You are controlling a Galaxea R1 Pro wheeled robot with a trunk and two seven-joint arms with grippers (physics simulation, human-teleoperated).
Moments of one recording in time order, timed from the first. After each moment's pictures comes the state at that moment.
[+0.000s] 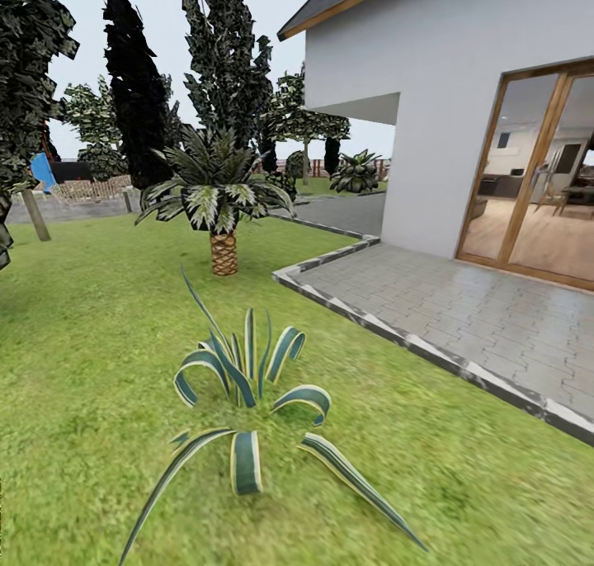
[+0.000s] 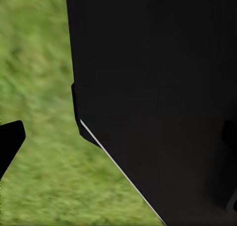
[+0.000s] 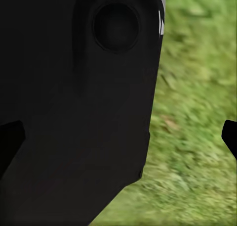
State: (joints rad) left arm 0.07 0.04 0.01 0.00 0.00 0.00 -0.07; right arm -0.07 -0.02 0.00 0.08 0.07 0.00 0.01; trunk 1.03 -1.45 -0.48
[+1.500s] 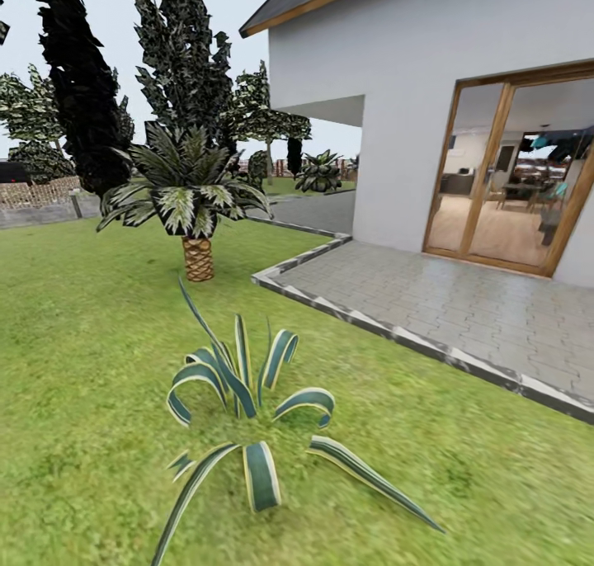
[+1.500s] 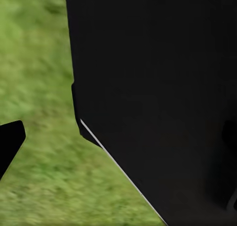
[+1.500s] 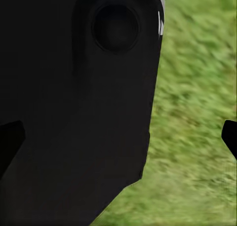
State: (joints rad) left arm 0.07 0.04 0.00 0.00 -0.01 0.01 -0.07; right arm -0.07 -0.02 0.00 0.08 0.07 0.00 0.01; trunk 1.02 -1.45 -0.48
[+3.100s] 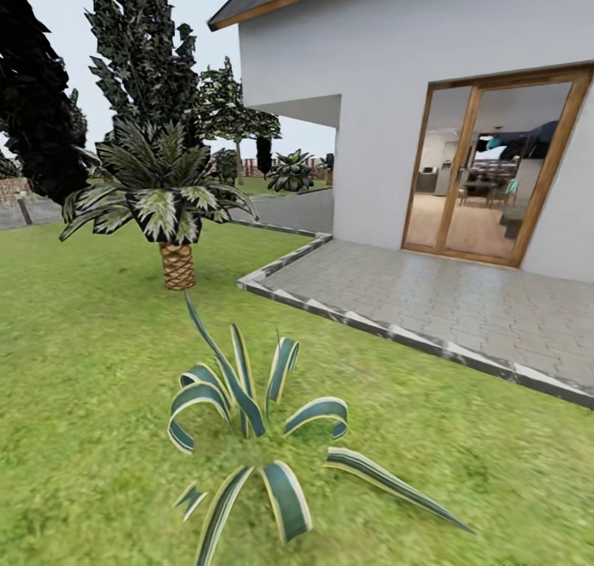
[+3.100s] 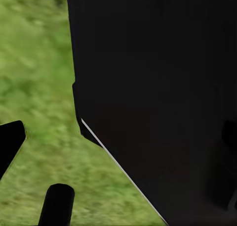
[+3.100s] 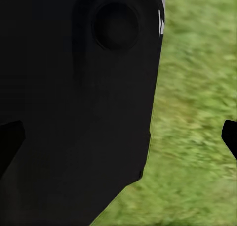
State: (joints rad) left arm 0.07 0.04 0.00 0.00 -0.01 0.00 -0.07; right arm -0.07 -0.02 0.00 0.08 0.07 0.00 0.02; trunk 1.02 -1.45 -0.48
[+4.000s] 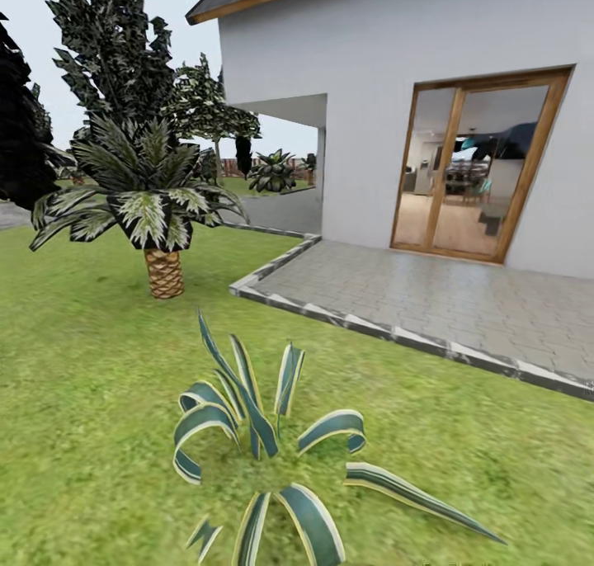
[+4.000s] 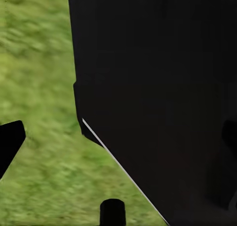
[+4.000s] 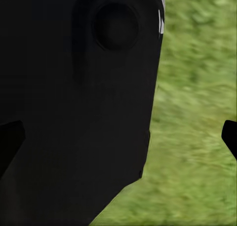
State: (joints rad) left arm 0.07 0.04 0.00 0.00 -0.01 0.00 -0.07; right arm -0.07 -0.02 0.00 0.08 0.07 0.00 0.01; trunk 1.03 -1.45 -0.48
